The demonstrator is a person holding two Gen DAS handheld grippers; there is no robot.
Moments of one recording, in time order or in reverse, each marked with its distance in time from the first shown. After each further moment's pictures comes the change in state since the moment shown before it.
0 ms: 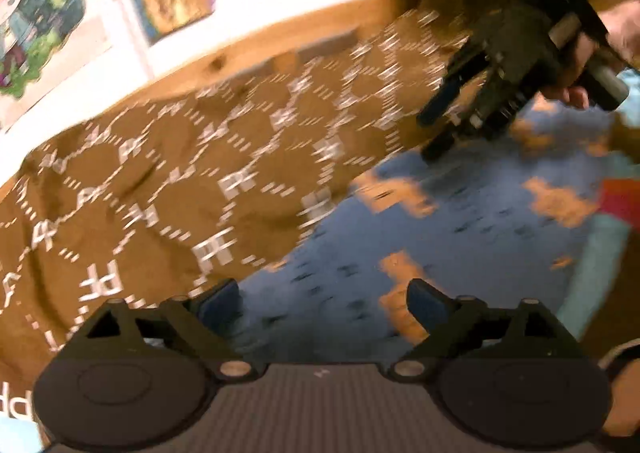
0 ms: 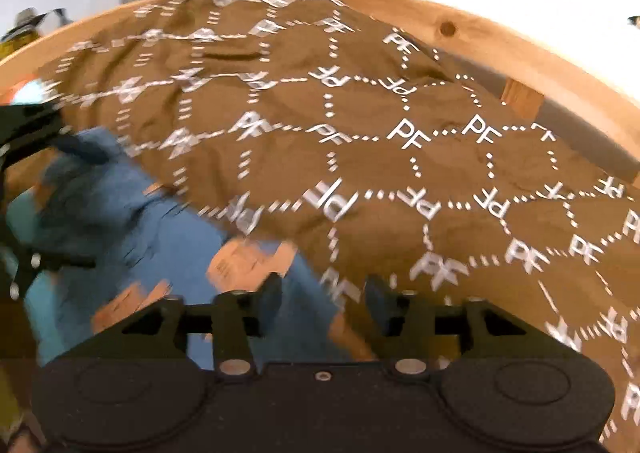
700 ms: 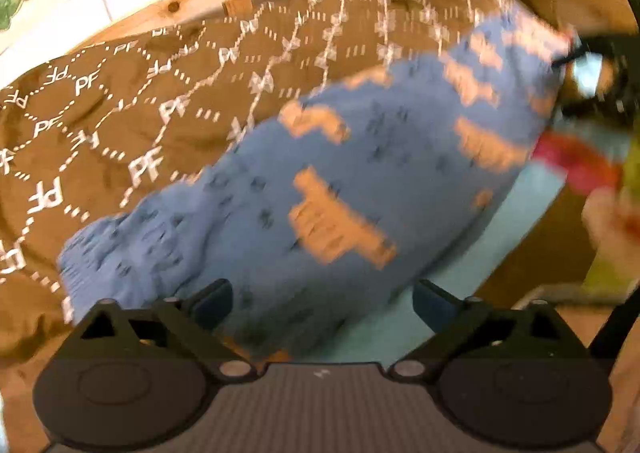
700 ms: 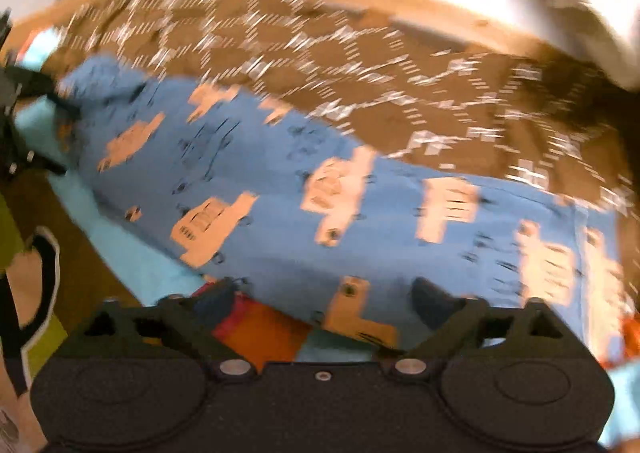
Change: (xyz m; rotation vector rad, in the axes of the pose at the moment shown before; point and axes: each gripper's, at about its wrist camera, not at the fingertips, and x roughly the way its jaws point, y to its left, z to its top) left arm -0.015 -0.036 -0.016 -0.080 0.151 -0.120; right arm -0.141 0.004 -0.174 0.190 -0.013 -0.269
